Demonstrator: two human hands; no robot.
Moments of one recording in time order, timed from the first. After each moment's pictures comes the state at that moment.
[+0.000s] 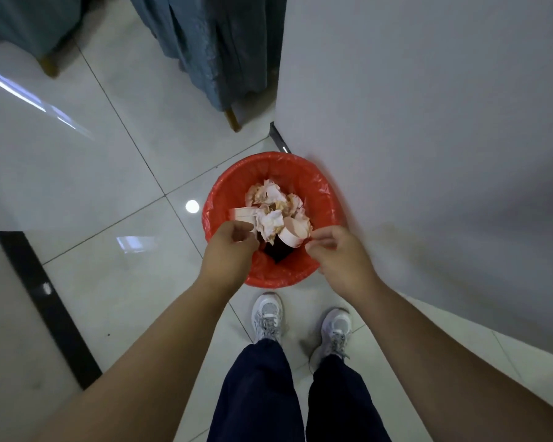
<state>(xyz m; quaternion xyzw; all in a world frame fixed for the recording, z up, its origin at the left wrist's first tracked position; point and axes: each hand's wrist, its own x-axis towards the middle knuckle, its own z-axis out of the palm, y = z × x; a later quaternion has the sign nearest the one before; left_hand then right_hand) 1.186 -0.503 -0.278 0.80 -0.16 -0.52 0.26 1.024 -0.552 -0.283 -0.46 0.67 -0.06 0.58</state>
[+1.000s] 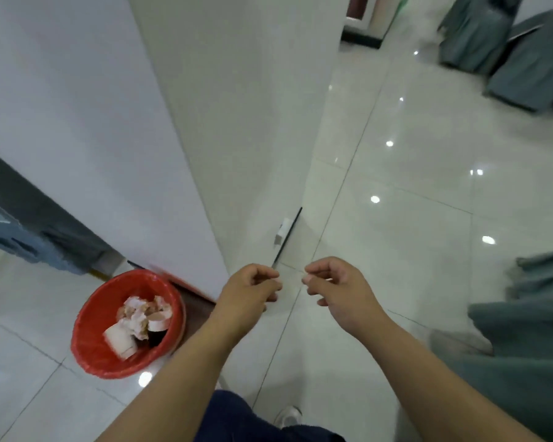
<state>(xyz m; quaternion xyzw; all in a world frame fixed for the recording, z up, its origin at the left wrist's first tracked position) 0.759 -0.406 0.011 0.60 -0.45 -0.62 0.21 0.603 -0.367 0.008 -0.37 0.69 -0.38 0.49</state>
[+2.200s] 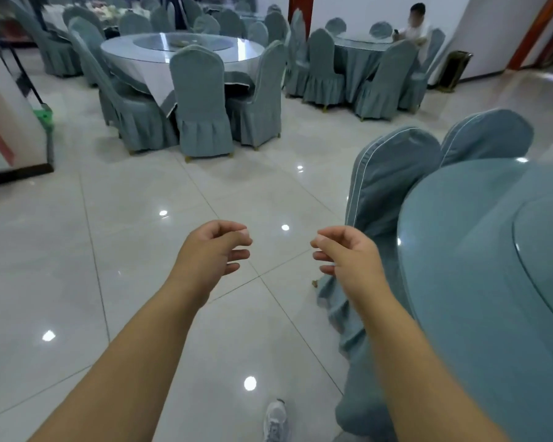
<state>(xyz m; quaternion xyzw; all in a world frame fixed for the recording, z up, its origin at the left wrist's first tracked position) -0.029 -0.664 0.148 0.23 -0.68 -0.70 0.08 -0.085 -0.477 0.134 -0.01 0.74 -0.67 0.08</state>
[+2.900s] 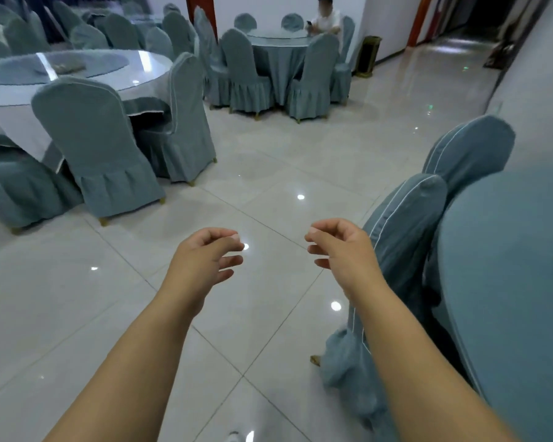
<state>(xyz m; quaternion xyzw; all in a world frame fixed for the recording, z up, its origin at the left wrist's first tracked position) -0.535 -0.783 0.148 0.15 -0.70 -0.70 -0.02 -0.546 -0.588 0.143 0.10 0.73 -0.68 0.00</state>
